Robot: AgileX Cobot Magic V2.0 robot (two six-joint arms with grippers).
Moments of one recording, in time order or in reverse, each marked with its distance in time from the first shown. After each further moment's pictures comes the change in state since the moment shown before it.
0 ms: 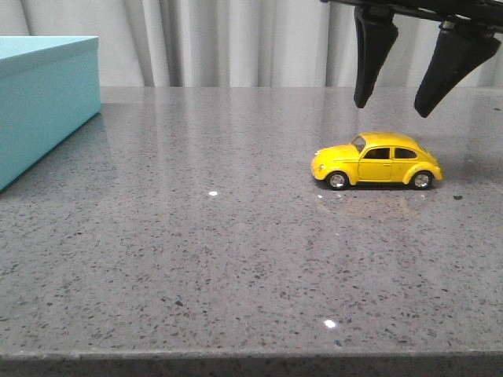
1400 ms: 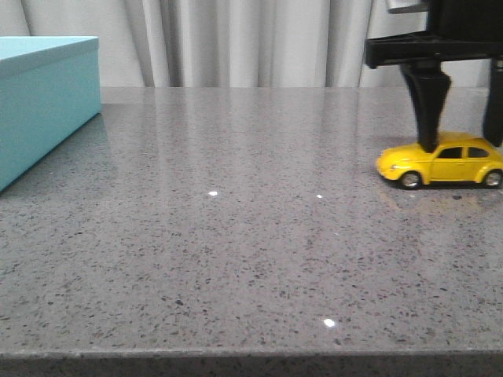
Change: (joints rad) left arm 0.000 0.000 0.000 0.000 -0.004 0.000; right arm -0.054 0.051 0.034 -0.210 0.114 0.034
